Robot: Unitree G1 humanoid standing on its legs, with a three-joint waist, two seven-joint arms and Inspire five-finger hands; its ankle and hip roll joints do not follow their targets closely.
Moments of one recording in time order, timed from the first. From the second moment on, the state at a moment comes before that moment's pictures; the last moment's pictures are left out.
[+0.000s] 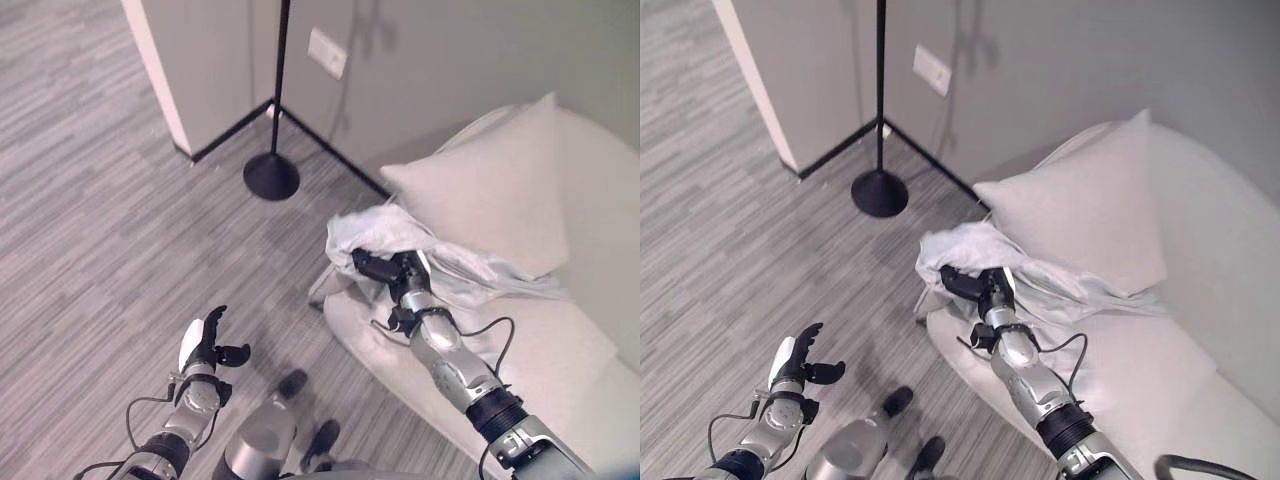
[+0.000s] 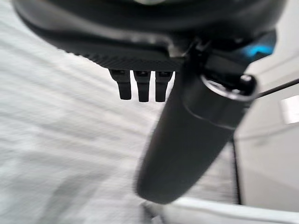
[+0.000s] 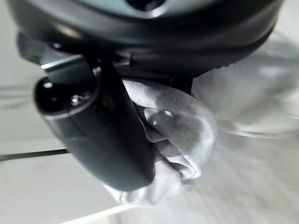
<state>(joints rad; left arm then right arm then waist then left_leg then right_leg) -0.08 0.41 -0.31 0.74 0.05 -0.16 0.44 -0.33 -0.45 0.45 0.05 0.59 -0.13 -0.24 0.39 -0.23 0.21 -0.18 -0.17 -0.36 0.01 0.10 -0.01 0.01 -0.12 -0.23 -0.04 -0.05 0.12</state>
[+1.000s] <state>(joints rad) 0.17 0.57 0.06 0.14 0.37 -0.12 0.65 -1.03 -0.51 0.55 -0.08 1.00 -0.23 -0.18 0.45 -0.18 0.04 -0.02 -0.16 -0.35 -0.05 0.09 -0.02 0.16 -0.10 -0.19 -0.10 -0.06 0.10</state>
